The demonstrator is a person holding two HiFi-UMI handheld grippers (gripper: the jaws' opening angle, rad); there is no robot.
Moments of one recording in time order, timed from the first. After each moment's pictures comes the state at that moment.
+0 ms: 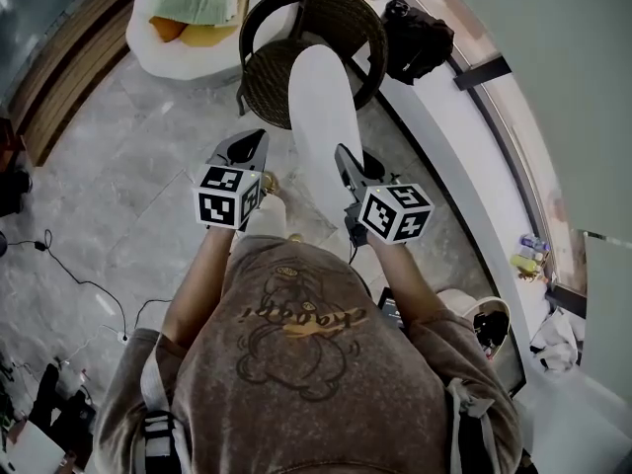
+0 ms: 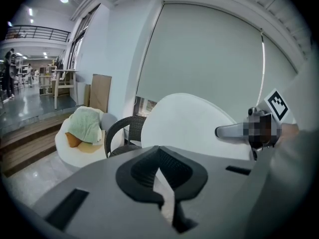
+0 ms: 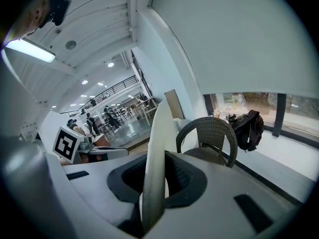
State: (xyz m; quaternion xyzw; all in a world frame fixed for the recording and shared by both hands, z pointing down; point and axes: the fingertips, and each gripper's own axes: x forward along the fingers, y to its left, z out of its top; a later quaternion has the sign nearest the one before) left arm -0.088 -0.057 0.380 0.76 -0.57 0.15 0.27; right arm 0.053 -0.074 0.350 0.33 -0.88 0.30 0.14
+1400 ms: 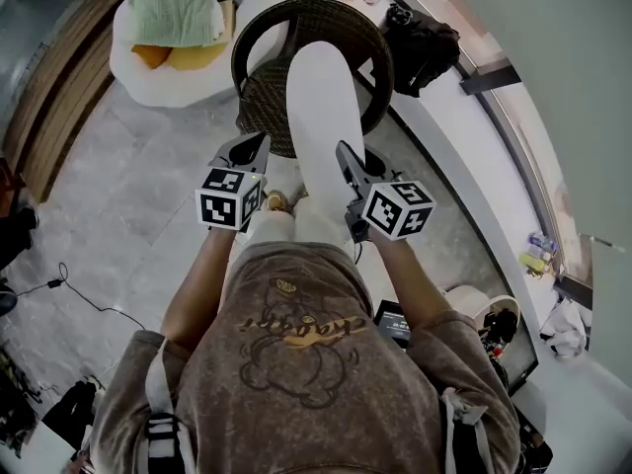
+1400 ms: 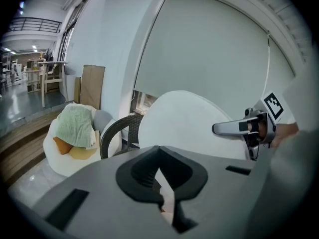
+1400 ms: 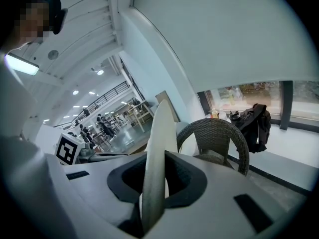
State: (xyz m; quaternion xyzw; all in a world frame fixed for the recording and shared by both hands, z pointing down) left arm -0.136 -0.192 0.414 0.78 -0.52 0.18 0.29; right arm 0.004 -0.209 0.380 0.36 -0.86 0.34 0.11
